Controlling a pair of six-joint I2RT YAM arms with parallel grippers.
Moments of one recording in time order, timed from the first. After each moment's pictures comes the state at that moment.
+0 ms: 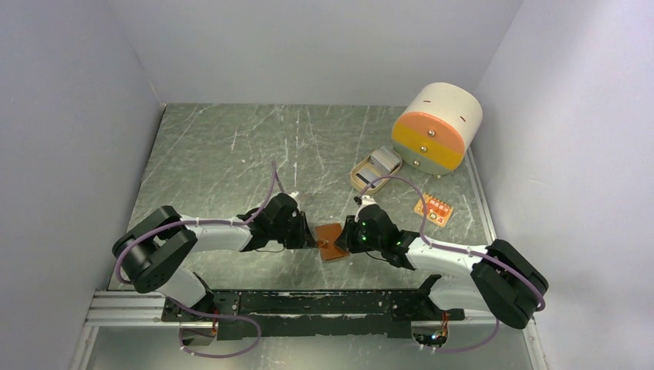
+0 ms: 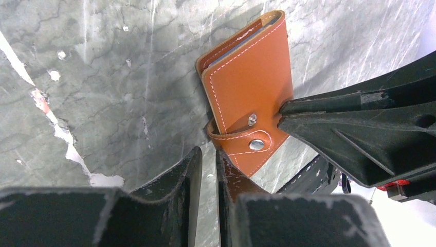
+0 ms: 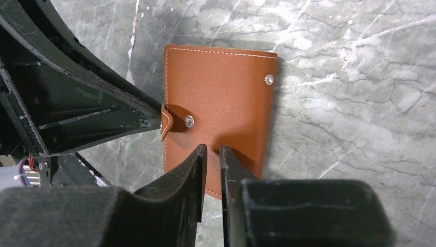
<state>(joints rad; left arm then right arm) -0.84 1.52 0.56 0.16 0.21 -0.89 0.80 1.21 0.35 0.17 -0.07 0.69</state>
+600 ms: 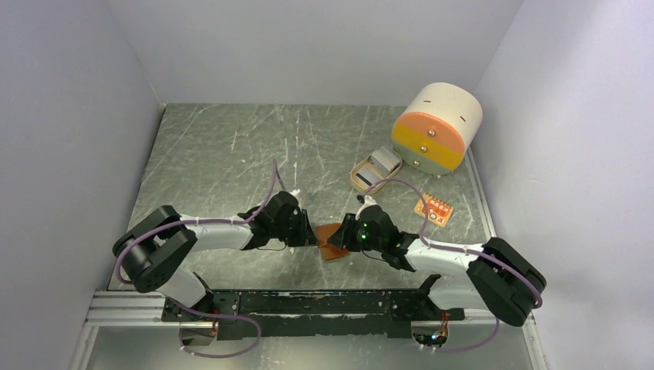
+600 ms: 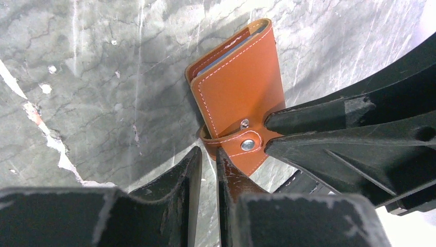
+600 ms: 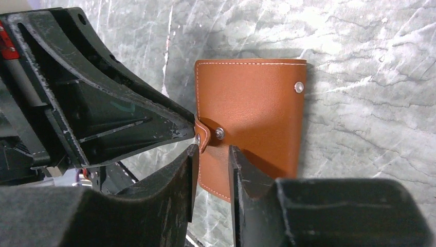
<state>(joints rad) -0.84 1.52 0.58 0.16 0.21 -0.88 0.81 1.22 0.32 0.30 -0.10 0.84</state>
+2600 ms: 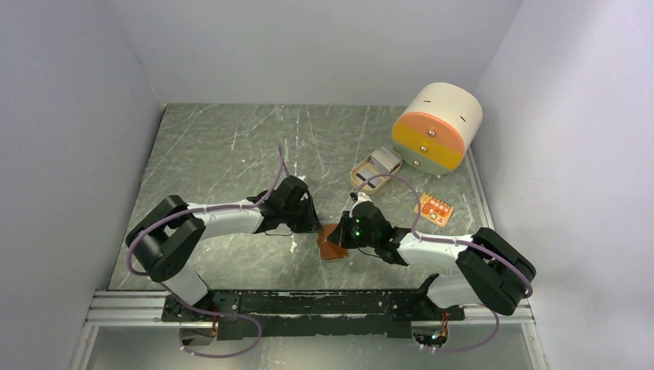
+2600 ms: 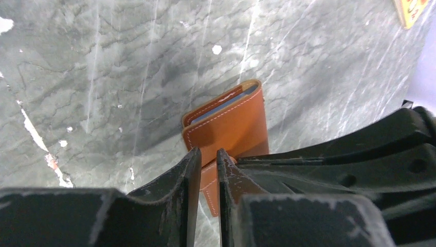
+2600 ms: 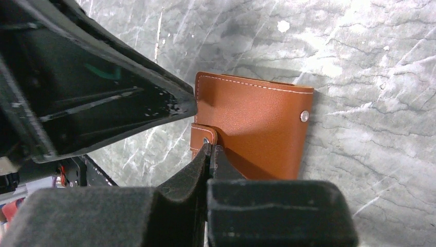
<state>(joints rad) -0.81 1.60 0.79 -0.02 0.15 -0.89 0.82 1.33 0.39 0.28 -0.07 0.79</state>
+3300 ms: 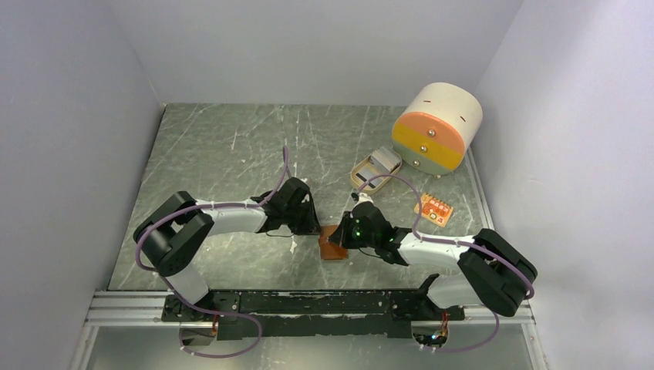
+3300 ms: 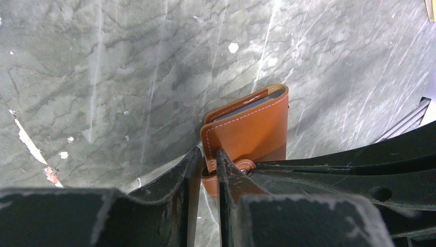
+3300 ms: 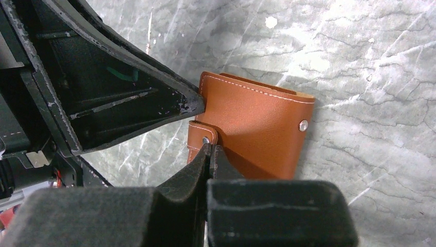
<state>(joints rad) -0.81 1.67 0.79 0.00 0.17 -0.87 0.82 1.31 0.39 0.25 -0.04 0.80</state>
